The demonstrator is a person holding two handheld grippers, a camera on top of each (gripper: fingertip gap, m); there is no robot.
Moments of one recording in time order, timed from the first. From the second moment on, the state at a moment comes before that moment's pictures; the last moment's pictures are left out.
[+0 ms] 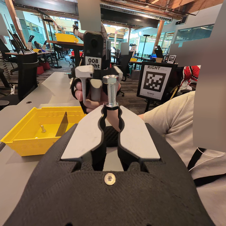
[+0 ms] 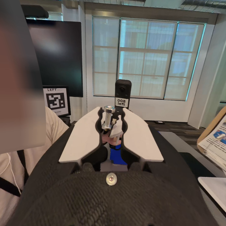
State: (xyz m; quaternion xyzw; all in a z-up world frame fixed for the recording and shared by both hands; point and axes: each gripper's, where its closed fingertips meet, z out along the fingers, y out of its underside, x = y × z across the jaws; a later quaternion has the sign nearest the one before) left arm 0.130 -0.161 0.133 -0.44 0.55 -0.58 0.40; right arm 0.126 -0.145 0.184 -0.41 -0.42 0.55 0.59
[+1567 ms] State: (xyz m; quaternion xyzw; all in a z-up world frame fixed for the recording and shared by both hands) left arm 0.132 -0.164 0.133 -0.44 0.56 -0.57 0.41; right arm 0.113 -0.153 0.186 -0.43 -0.43 0.53 0.59
